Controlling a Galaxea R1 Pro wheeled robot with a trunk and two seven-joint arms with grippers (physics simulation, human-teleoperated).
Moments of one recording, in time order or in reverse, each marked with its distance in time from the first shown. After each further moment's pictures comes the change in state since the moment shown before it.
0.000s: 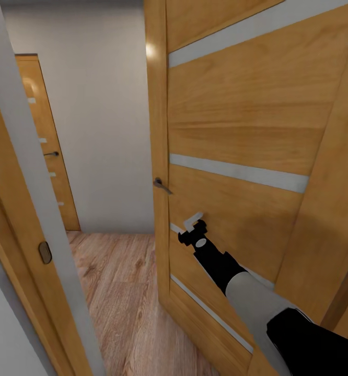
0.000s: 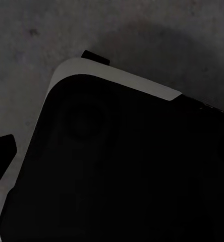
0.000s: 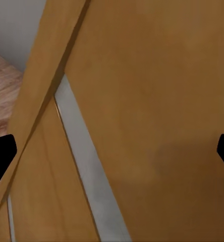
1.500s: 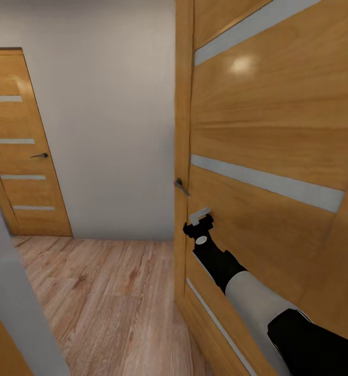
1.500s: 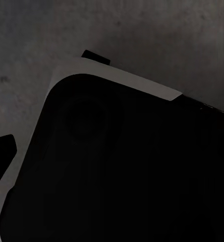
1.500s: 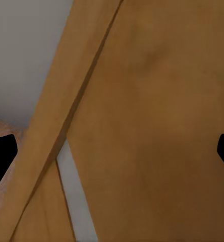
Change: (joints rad) left arm 0.000 0.001 0.004 0.000 0.001 0.001 0.000; right arm 0.002 0.000 -0.001 -0.040 -0.078 -0.010 -0.205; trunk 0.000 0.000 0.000
